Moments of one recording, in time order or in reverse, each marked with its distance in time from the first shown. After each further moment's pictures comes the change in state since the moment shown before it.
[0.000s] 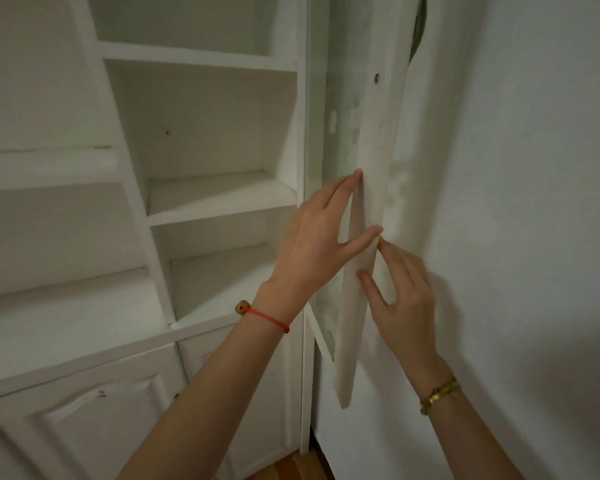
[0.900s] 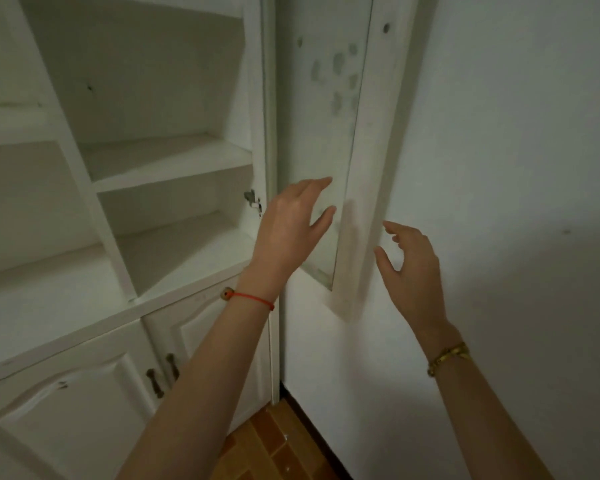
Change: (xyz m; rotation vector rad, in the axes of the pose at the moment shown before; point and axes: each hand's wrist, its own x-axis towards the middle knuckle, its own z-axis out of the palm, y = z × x) left_hand -0.057 0.002 -0.007 -0.112 -0.156 -0.045; right_hand -0.043 -0.038 -0.074 -0.211 -0.188 0.415
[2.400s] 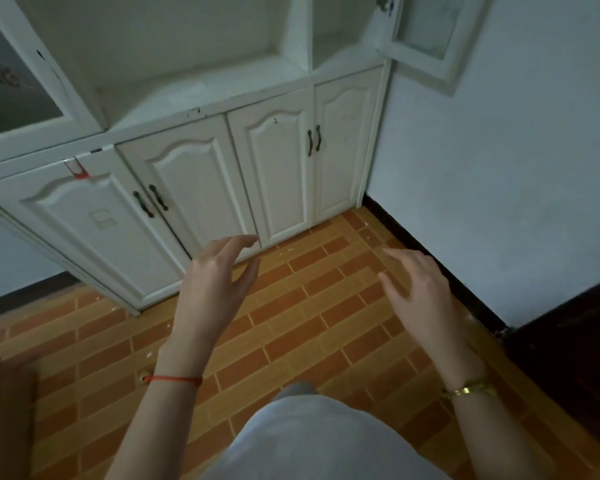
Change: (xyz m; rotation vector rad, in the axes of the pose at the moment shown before) left_hand -0.735 0.194 -0.564 0.223 -0.258 -0.475; right_hand -0.671 -0.464 -0.245 0.006 -0.538 0.151
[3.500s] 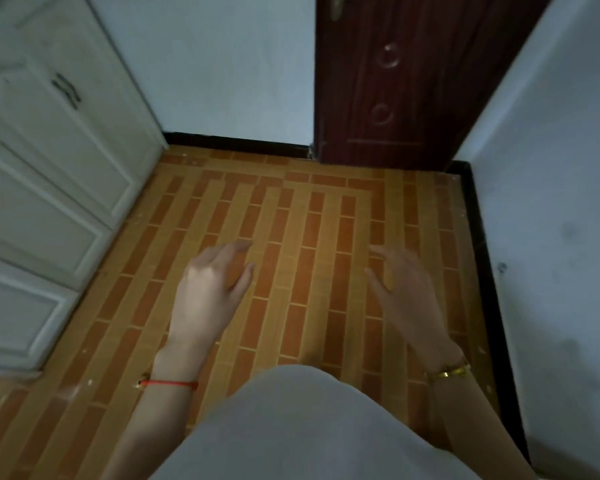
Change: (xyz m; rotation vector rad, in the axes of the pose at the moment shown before) left_hand -0.412 -0.023 -0.147 -0.265 -0.491 0.656; right_hand -0.617 -0.244 0.026 -0.213 0.332 0.803
